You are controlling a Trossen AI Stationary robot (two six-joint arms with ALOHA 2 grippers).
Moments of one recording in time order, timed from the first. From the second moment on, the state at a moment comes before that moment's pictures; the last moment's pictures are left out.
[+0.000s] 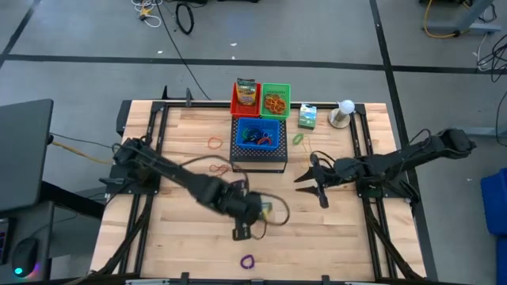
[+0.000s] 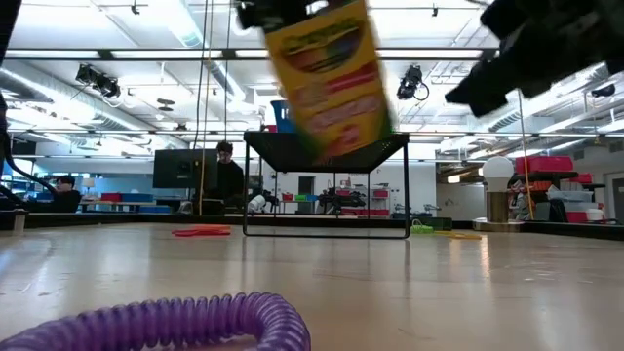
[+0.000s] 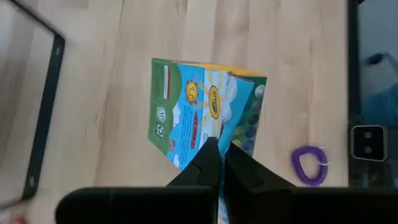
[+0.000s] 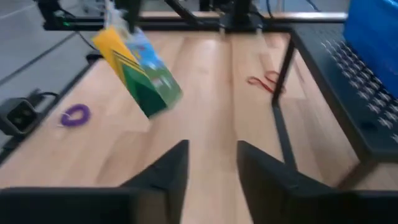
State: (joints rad) left arm -0.43 1.88 1.68 -0.85 -0.24 -0.47; right arm 0.22 0.94 0.37 0.19 0.06 0.06
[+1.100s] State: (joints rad) left arm -0.10 1.73 1.69 -0.73 0.10 -0.24; right arm 0.21 1.24 0.68 0.10 0.13 0.06
